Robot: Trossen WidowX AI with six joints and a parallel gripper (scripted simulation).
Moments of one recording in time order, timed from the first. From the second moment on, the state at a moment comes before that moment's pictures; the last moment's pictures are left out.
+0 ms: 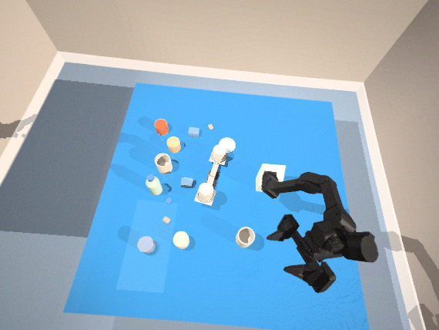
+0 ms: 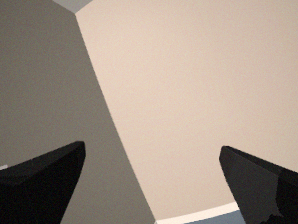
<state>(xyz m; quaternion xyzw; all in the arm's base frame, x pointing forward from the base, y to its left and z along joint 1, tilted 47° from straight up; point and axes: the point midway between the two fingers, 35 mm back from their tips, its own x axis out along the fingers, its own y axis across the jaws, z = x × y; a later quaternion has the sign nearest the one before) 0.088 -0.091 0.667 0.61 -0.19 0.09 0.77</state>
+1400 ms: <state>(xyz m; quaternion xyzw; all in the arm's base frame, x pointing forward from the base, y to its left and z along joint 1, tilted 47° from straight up) 0.238 0.030 0.537 0.15 -0.01 -0.02 0.99</state>
